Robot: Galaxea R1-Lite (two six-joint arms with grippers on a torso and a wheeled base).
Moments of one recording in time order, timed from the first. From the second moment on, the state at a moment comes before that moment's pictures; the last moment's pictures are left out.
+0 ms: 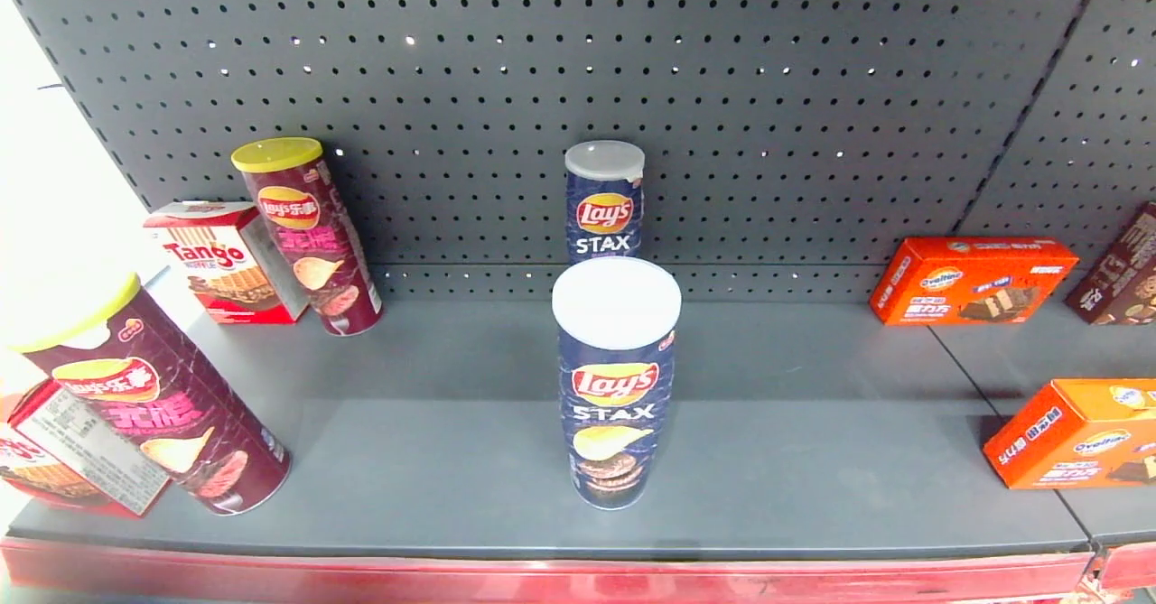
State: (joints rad) left arm 0.00 0.01 0.00 0.01 -0.03 0.03; right arm 0.00 0.00 0.00 0.00 -0.01 -0.01
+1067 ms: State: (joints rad) left arm 0.00 0.01 0.00 0.00 -0.01 0.06; right arm 0.00 0.00 0.00 0.00 -0.01 -0.01
